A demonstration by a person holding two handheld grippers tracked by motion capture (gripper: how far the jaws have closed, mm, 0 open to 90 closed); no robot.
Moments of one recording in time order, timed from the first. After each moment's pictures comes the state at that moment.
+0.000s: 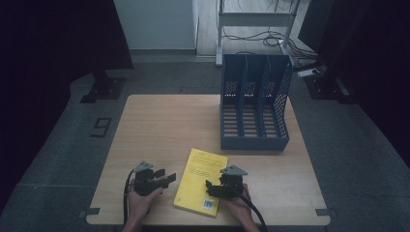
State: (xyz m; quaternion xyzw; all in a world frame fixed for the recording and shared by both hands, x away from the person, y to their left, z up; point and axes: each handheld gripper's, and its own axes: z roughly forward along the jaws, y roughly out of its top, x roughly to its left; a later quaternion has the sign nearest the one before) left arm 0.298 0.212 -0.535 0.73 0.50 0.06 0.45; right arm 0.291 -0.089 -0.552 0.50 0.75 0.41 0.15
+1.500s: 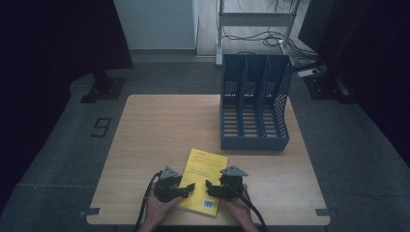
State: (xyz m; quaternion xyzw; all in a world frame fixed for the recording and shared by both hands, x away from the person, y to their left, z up) left arm 0.286 0.154 -0.542 0.79 0.45 0.06 0.41; right arm 0.289 -0.088 -0.554 0.50 0.75 0.41 0.16
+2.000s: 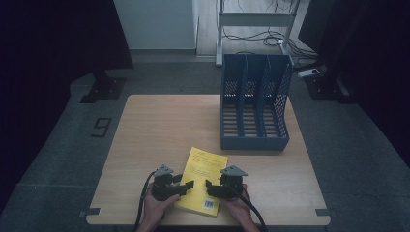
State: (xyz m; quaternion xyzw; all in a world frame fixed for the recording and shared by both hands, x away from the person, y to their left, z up) left arm 0.284 0.161 -0.530 0.76 0.47 0.03 0.45; right arm 0.290 -0.087 -0.553 0.50 0.75 0.41 0.16
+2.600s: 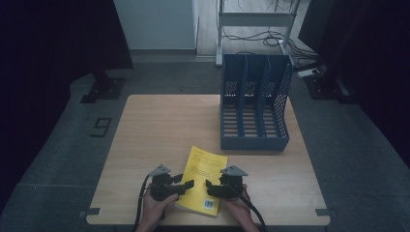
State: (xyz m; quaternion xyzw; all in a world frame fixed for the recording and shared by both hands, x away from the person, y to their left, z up) left arm 0.284 0.168 -0.528 0.73 0.47 -0.02 0.49; right arm 0.290 -0.088 -0.554 0.50 0.74 0.41 0.16
